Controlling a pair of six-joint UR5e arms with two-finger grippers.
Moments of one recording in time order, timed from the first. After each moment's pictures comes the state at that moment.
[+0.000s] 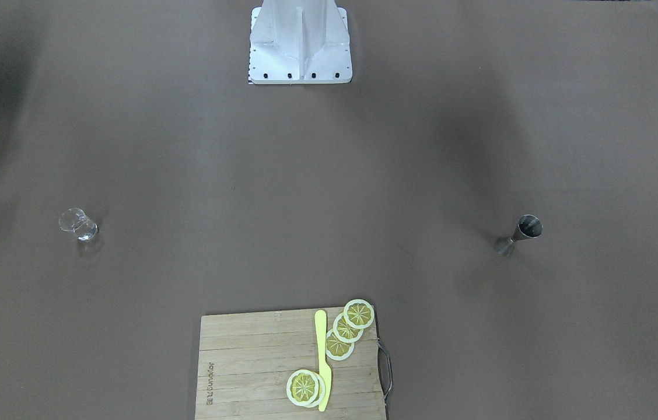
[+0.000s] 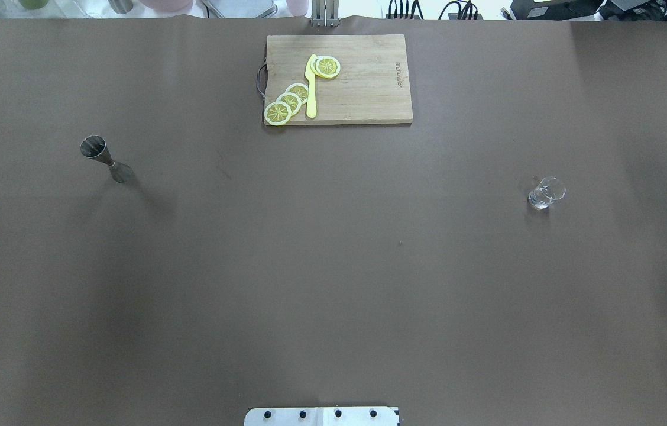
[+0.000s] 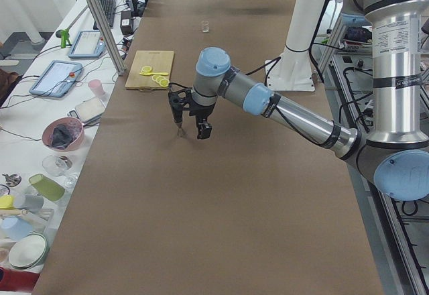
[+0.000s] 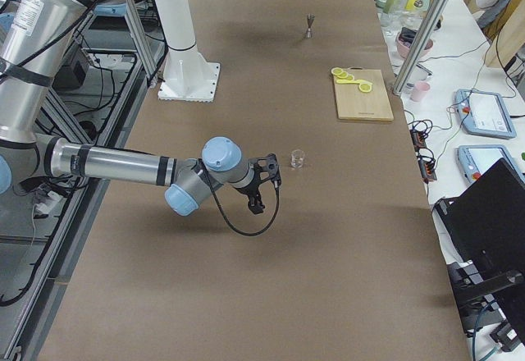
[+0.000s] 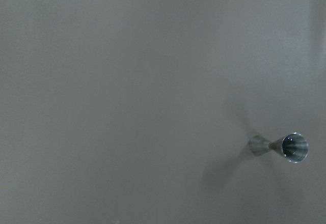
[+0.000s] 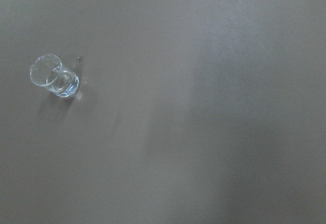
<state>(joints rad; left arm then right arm) -1.42 -1.45 -2.13 -1.69 -2.37 -0.92 1.28 -2.01 1.84 -0.63 2.31 0.50</state>
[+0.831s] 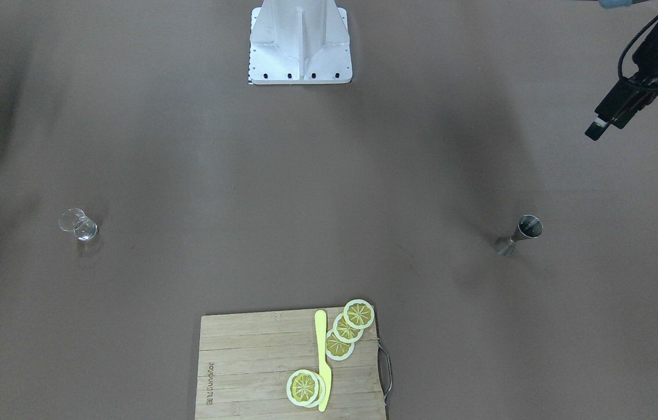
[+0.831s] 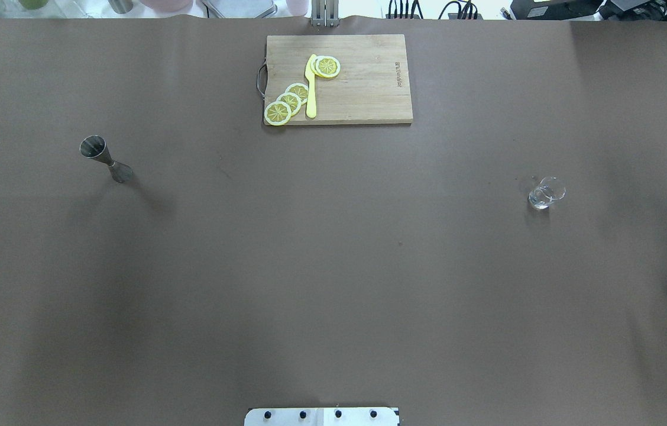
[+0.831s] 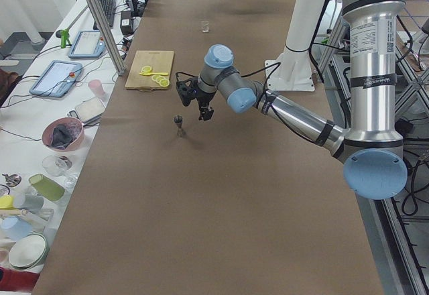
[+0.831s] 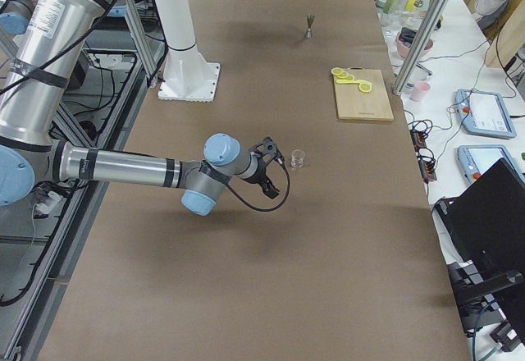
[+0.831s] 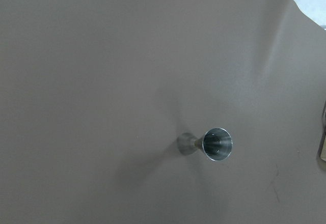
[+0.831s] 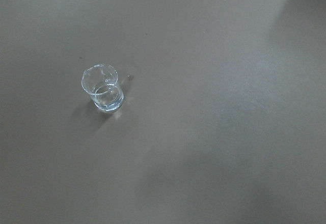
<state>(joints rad) -1.10 -1.48 -2.13 -1.98 -2.14 -1.38 1.14 -1.96 1.78 -0.39 2.17 0.38</state>
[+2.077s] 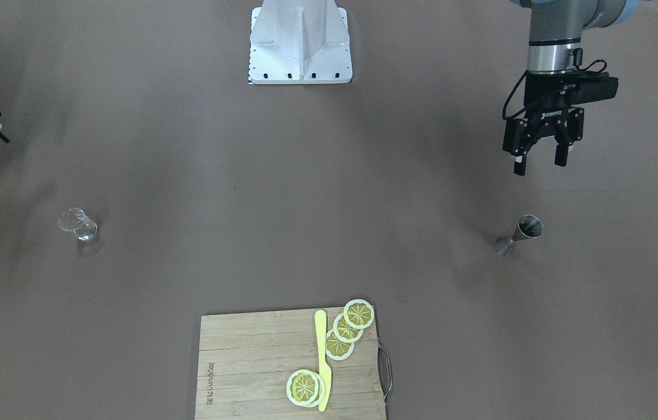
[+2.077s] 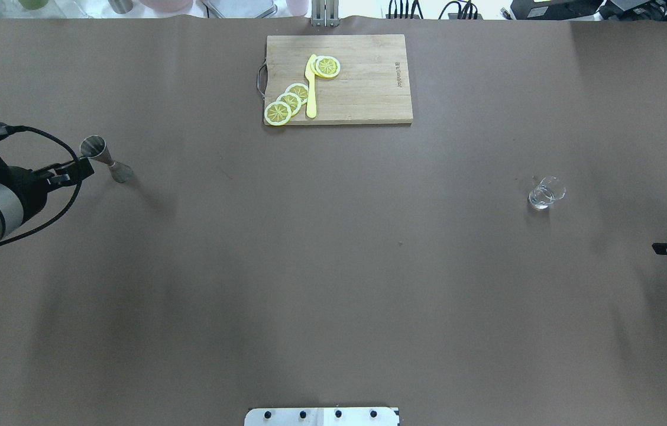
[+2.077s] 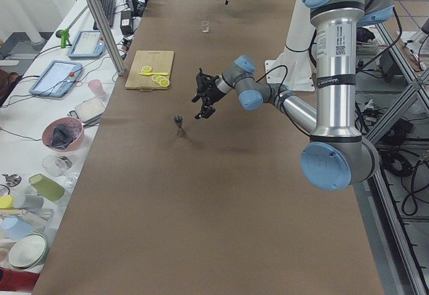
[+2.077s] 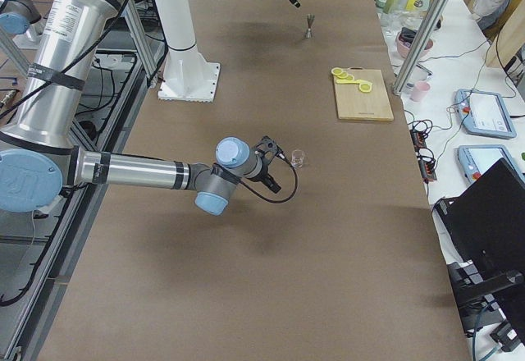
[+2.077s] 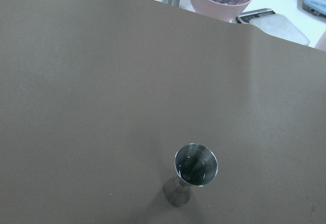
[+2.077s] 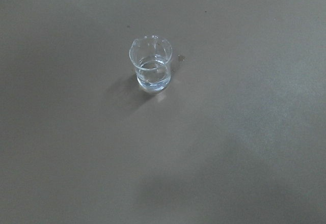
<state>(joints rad) -0.57 -1.51 -2.08 -2.03 -1.16 -1.41 1.03 -1.91 1.72 -0.36 2.18 0.26</state>
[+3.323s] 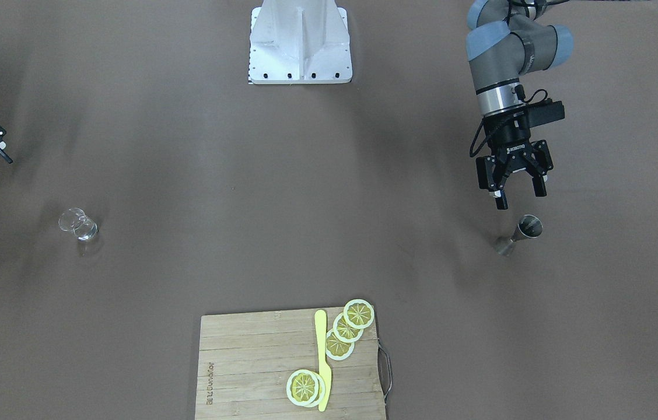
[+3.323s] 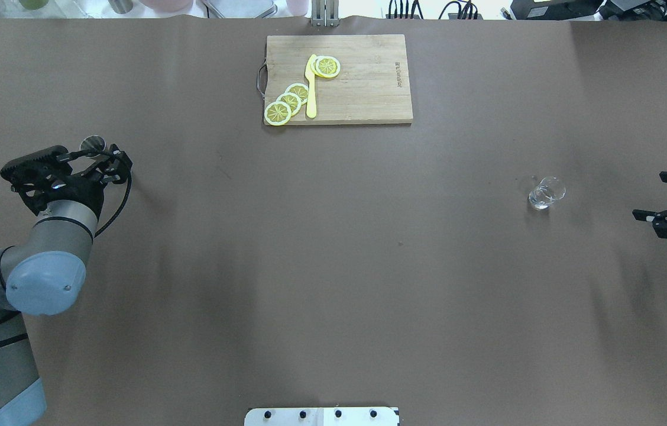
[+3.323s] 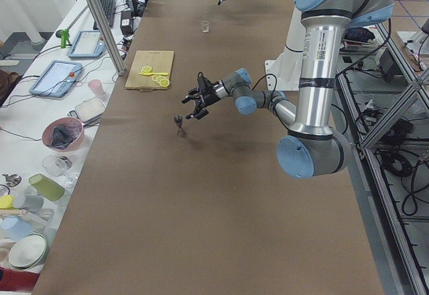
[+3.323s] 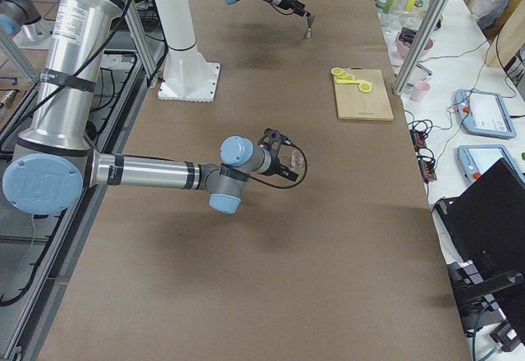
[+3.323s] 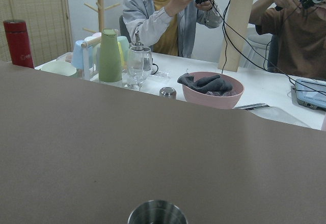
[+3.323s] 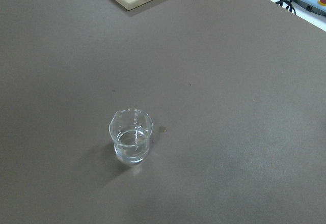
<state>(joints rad) -0.44 -1.64 -1.87 -1.98 -0.80 -1.63 1.02 -1.81 1.64 -0.18 2.05 0.30</state>
